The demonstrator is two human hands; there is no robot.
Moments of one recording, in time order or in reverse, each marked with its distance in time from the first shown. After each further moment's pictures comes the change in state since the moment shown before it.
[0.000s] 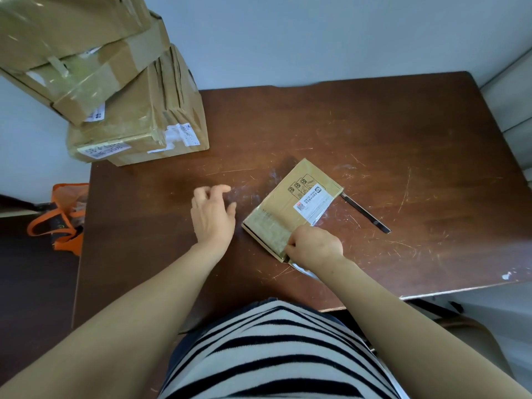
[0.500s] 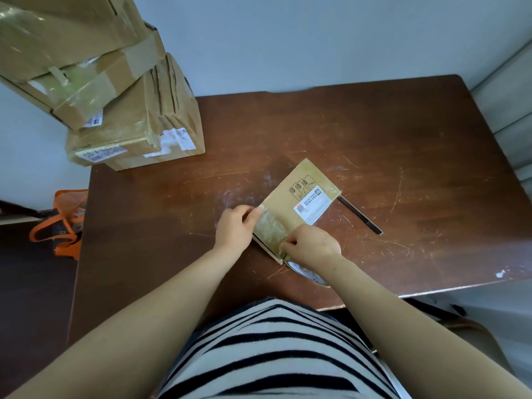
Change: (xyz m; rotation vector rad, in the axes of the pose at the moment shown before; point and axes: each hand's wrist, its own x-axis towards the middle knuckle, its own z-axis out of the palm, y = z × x) left_hand -0.023 0.025 0.015 -0.243 -0.291 0.022; right_hand -0.004 0.014 -0.002 0.203 -0.001 -0.038
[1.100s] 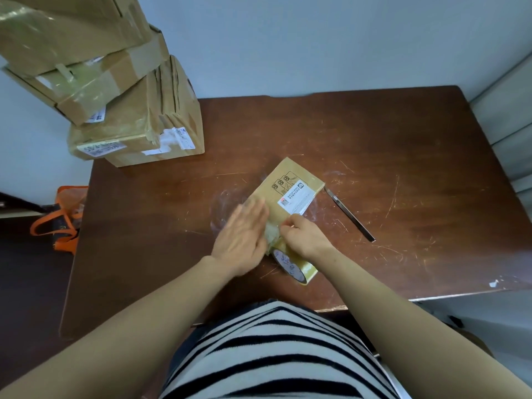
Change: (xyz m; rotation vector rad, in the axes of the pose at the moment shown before) left_hand -0.017 -0.014 0.016 0.671 -0.036 0.598; right_hand 0.000 0.001 -0.015 0.426 0.015 -0.010
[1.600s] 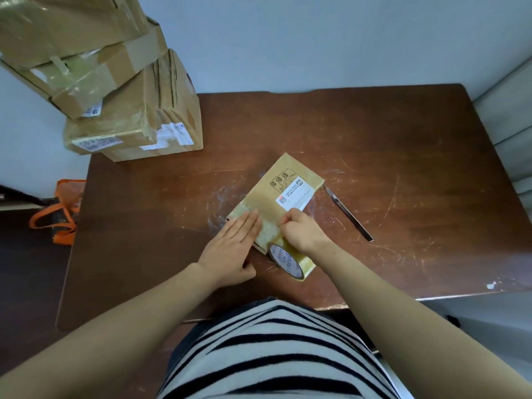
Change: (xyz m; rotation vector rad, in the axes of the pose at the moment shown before) left_hand -0.022 -0.009 0.001 0.027 -0.198 0.099; right_hand 0.008 -0.003 -0.003 0.024 0.004 0.009
